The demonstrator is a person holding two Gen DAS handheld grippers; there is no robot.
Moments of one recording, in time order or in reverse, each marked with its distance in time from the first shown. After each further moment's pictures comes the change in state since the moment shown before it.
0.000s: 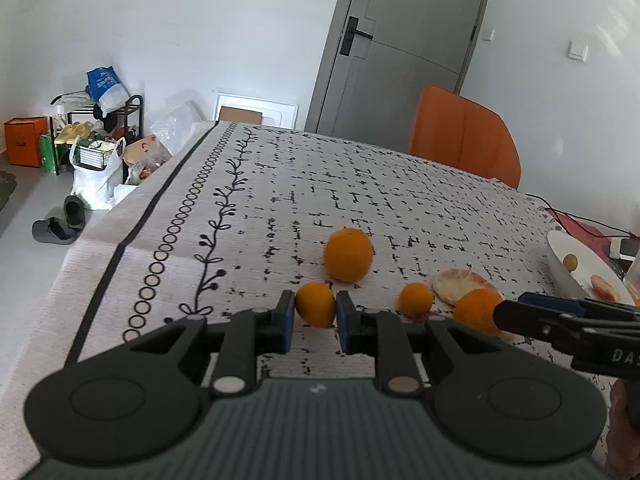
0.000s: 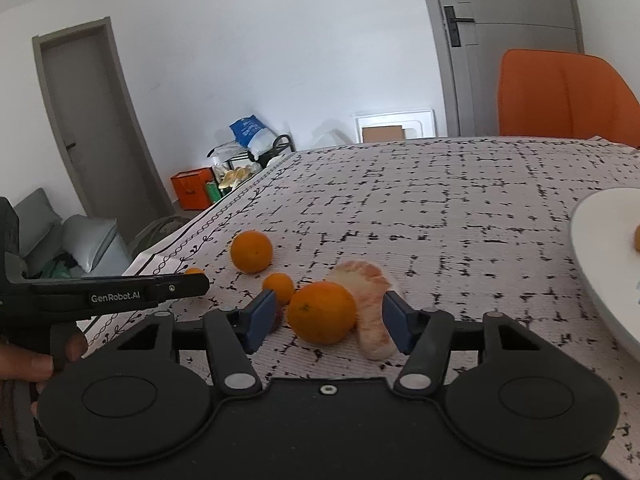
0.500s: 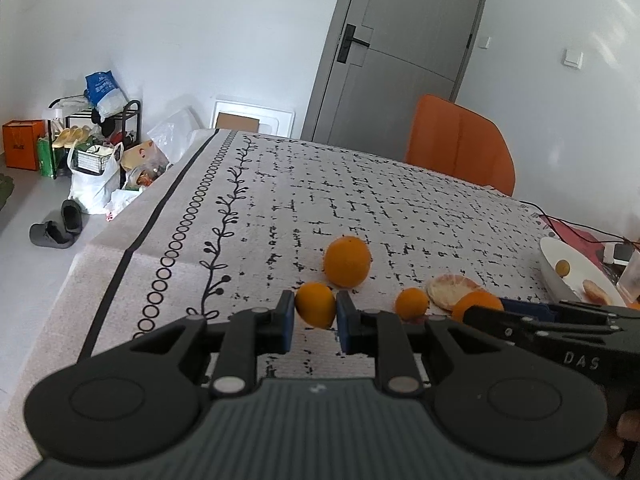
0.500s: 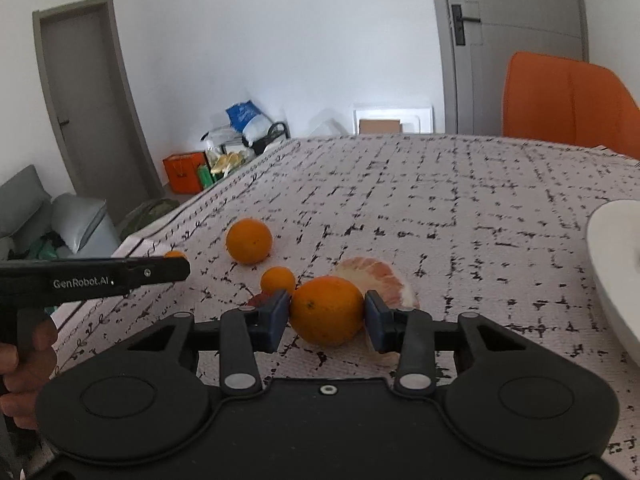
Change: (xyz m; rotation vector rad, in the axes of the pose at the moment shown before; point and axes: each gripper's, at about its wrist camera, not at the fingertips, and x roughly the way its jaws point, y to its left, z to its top) left arm -0.011 0.001 0.002 0.003 -0.020 -0.018; right arm 0.011 0.012 0.001 -0.041 0.017 -0.041
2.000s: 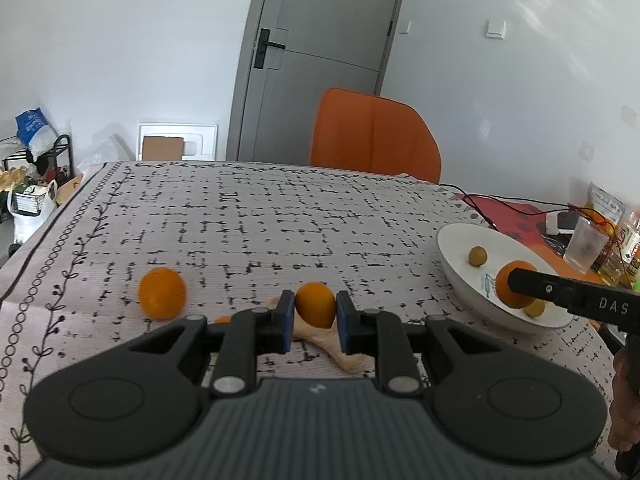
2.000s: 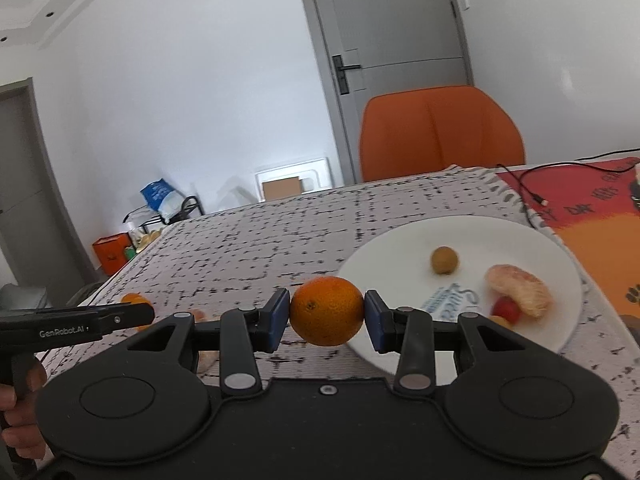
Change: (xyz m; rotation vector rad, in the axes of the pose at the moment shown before) left arm 0.018 -0.112 0.004 0.142 -0.013 -0.146; right arm -0.102 -0.109 -0.015 0.184 -0.178 -0.223
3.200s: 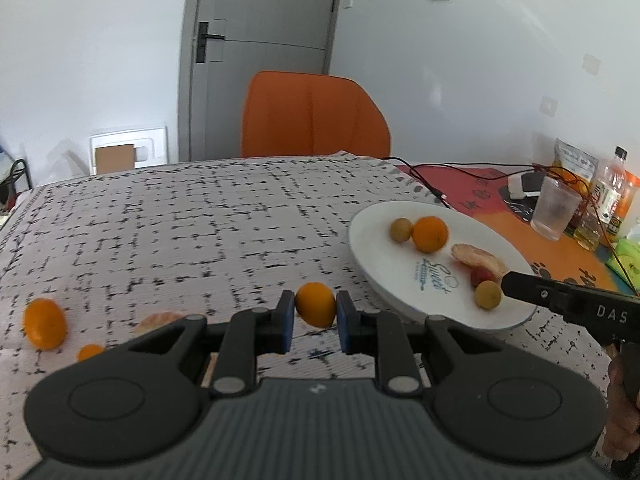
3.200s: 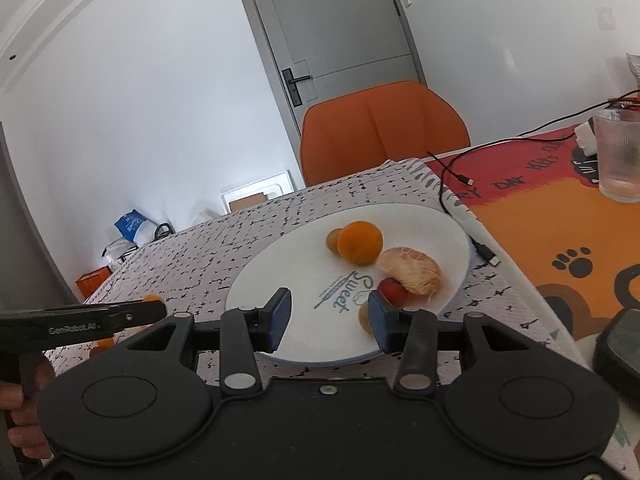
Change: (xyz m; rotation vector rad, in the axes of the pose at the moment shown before) left arm 0.042 -0.085 0.006 0.128 0.051 -0.080; right arm -0.024 -0.073 -0.014 0.123 -0.033 -0.054
